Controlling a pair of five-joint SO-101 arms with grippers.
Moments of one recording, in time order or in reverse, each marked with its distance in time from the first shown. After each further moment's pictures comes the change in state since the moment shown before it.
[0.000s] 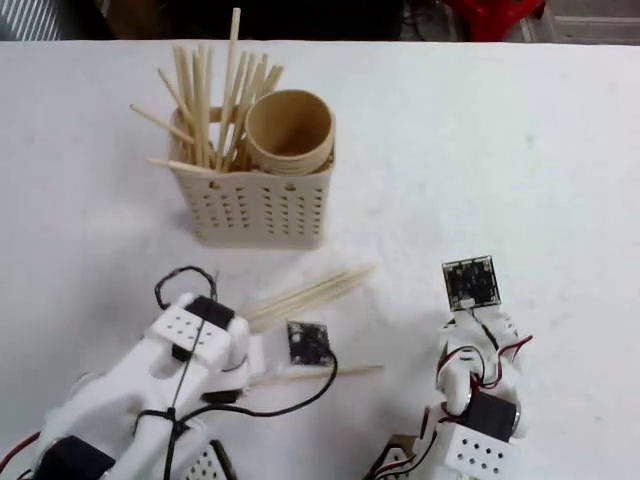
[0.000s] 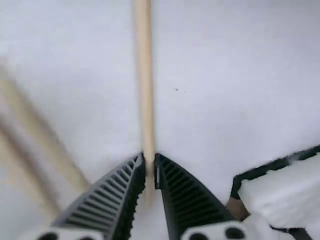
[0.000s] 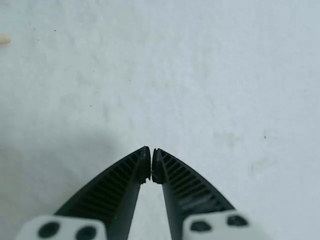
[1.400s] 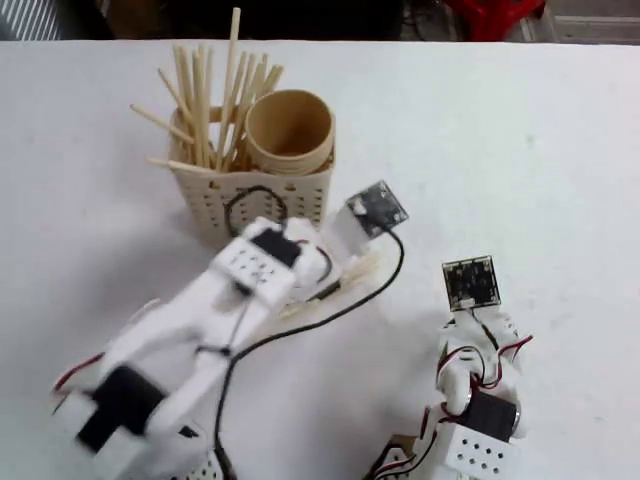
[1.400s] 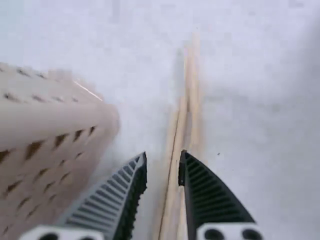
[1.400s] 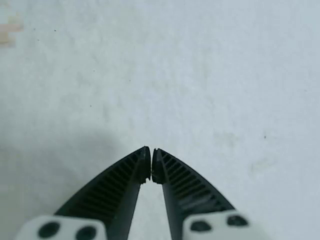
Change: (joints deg) left arm 10.0 25.8 -36.9 -17.5 29.8; right arm 0.0 0.0 0.0 0.0 0.0
